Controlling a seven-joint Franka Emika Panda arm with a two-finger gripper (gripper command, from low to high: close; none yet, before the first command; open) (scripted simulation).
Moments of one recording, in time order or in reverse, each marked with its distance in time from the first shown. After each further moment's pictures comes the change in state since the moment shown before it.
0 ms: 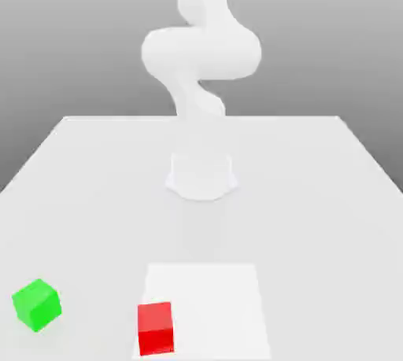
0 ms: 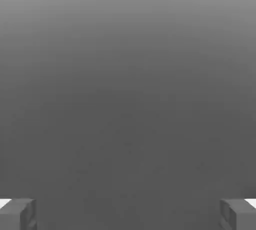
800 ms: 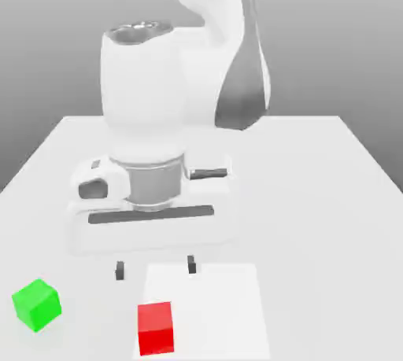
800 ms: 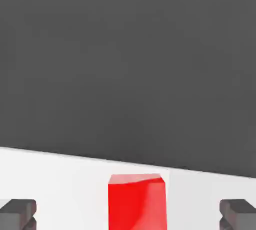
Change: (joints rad) arm 0.005 0.874 -0.123 -0.169 0.065 0.341 -0.311
